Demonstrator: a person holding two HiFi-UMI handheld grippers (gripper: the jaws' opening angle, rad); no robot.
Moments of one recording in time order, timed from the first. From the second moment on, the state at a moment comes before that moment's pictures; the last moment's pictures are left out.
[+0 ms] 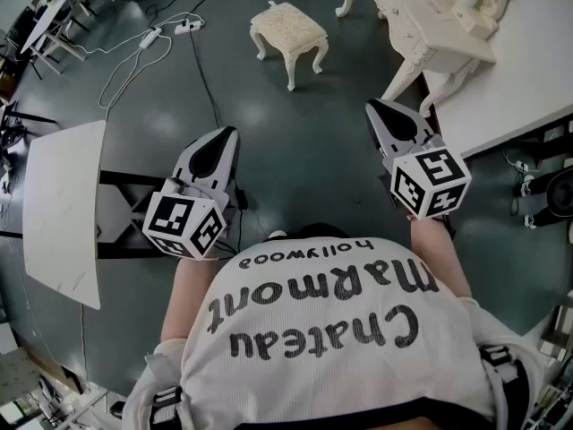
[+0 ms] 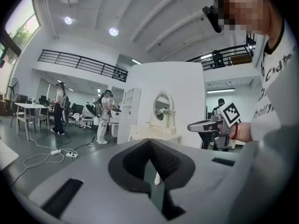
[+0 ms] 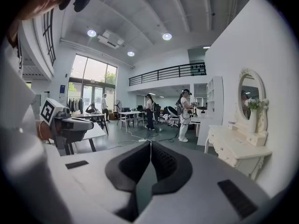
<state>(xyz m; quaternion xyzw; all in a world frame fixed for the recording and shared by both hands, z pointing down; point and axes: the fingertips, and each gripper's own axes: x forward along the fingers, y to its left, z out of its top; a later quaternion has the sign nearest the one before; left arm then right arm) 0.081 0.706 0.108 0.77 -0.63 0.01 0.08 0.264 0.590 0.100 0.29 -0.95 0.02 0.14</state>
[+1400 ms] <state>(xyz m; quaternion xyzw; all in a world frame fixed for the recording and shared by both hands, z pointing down) -0.015 0.715 0.117 0.76 -0.64 -0.04 0.09 0.174 0.595 0.128 0.26 -0.95 0.06 0.14</state>
